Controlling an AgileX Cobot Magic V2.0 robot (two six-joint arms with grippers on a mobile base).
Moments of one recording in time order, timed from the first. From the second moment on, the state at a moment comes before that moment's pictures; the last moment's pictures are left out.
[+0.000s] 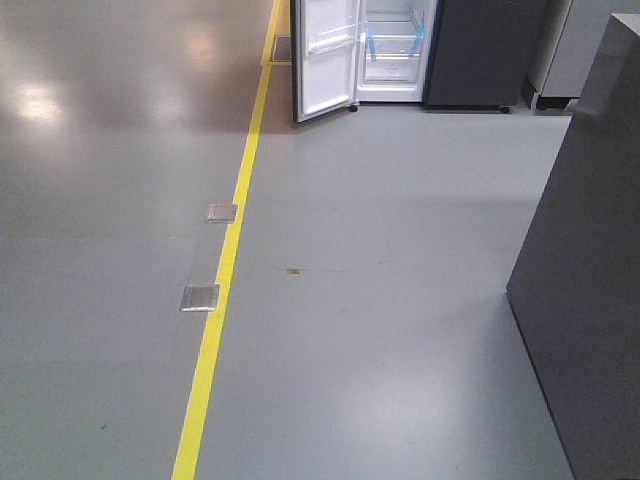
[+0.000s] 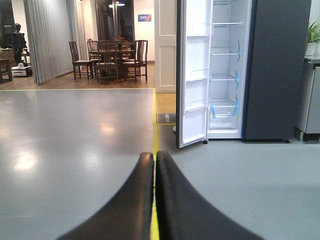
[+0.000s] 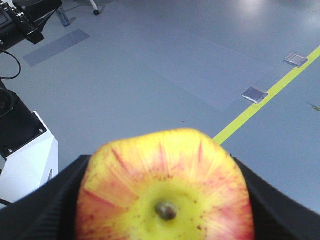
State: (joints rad) left arm 0.01 -0.01 0.03 0.02 0.02 -0.07; right arm 0.28 0.32 -0.68 0.63 1.10 -0.47
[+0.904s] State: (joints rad) left arm 0.01 -0.01 0.03 0.02 0.02 -0.07; right arm 0.28 0.32 -0.68 0.63 1.10 -0.47
